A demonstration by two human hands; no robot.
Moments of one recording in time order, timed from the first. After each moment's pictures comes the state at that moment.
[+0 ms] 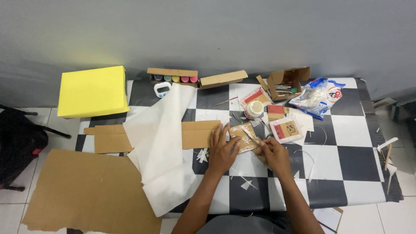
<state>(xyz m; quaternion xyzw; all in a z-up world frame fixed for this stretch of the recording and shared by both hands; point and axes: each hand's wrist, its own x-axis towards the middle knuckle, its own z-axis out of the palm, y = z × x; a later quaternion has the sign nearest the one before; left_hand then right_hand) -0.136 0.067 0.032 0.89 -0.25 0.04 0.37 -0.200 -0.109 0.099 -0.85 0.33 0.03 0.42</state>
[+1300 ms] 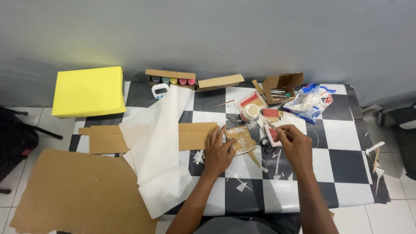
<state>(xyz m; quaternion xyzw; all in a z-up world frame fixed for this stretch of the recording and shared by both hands) -0.135 0.070 0.036 0.89 -0.26 0.05 0.37 -0.190 -0.139 0.173 -0.90 0.25 -0.11 0.33</state>
